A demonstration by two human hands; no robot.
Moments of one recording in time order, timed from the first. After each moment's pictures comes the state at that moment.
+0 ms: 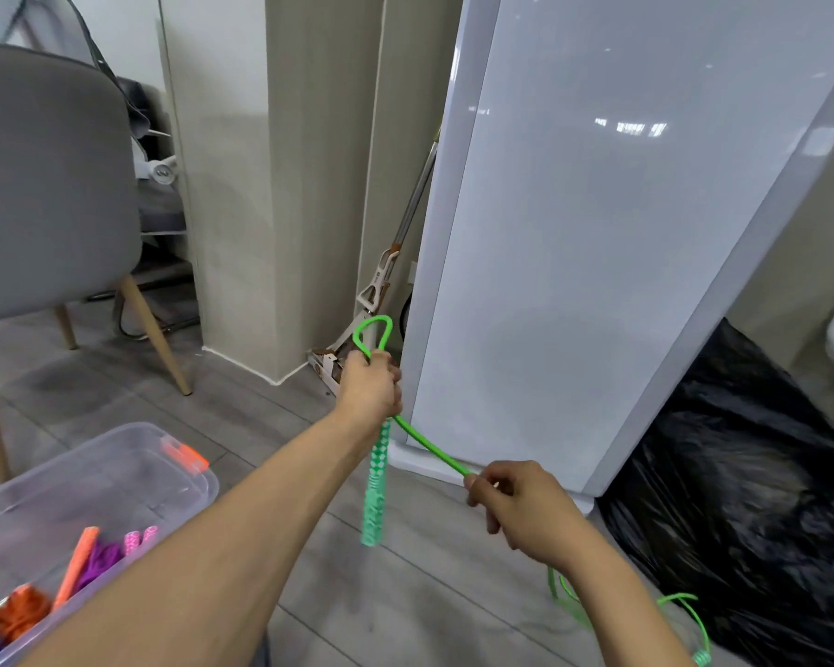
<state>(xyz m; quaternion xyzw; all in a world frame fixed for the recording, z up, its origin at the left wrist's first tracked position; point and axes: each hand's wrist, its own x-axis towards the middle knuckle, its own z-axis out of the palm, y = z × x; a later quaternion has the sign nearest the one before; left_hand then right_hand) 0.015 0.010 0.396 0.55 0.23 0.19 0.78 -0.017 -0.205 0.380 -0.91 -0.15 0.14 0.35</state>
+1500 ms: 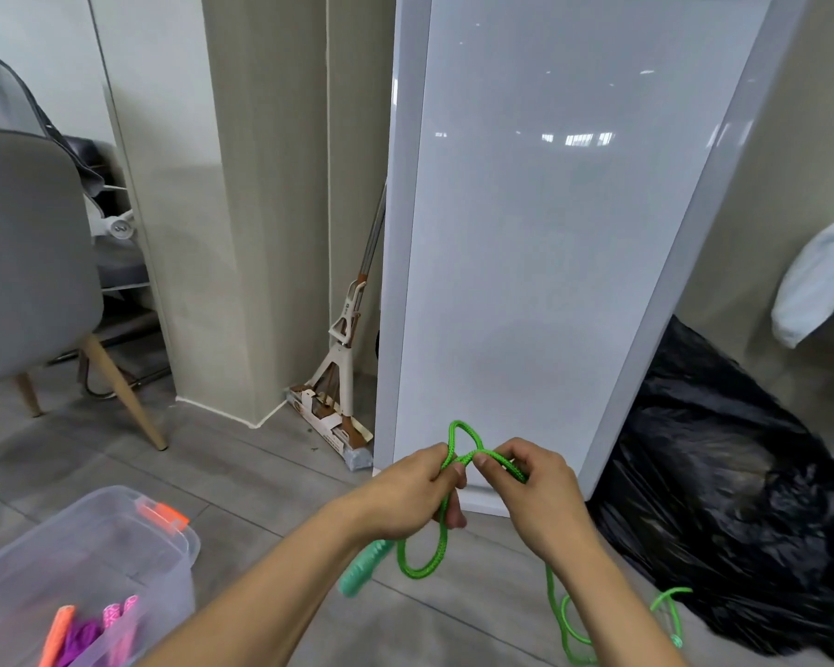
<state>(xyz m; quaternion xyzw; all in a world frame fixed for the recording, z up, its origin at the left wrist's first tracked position) -0.041 -0.047 0.392 0.84 -0.08 -0.09 0.52 -0.019 -0.226 0.397 -0.87 -0.12 -0.05 0.48</state>
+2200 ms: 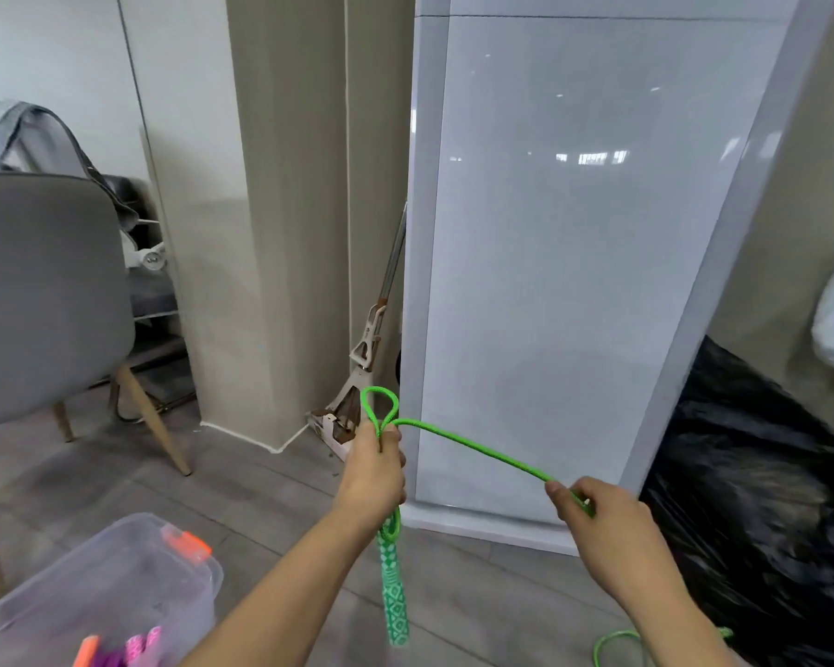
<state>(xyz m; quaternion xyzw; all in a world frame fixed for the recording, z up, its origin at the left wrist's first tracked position) -0.010 -0.006 0.391 0.71 0.16 0.14 0.67 -0.012 -0.252 0.398 -0.94 -0.01 -0.07 0.32</state>
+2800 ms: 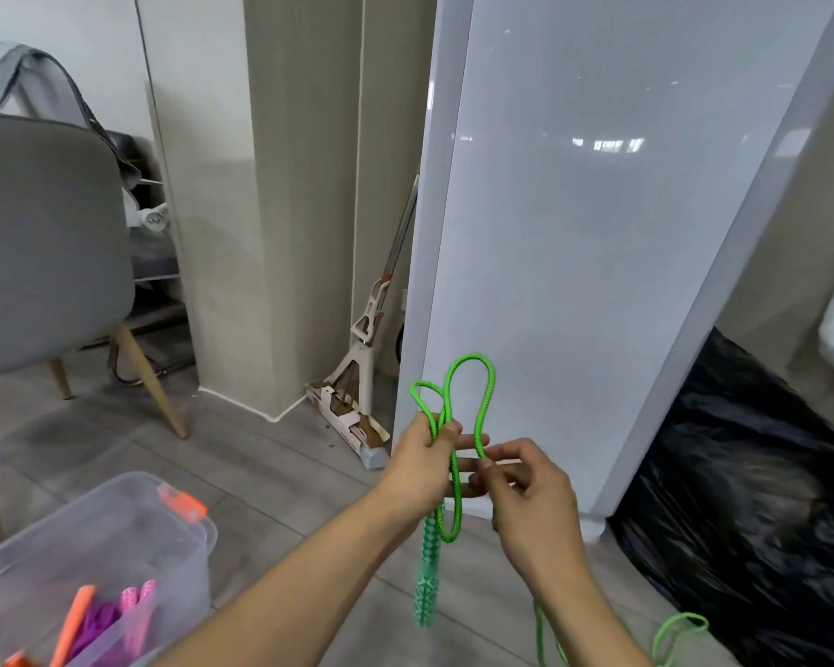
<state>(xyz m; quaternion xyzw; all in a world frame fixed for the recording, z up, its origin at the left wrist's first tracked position) -0.022 -0.049 0.406 0.61 0.08 0.06 0.79 -0.033 -0.176 0.405 -0.80 -0.10 -0.07 0.58</state>
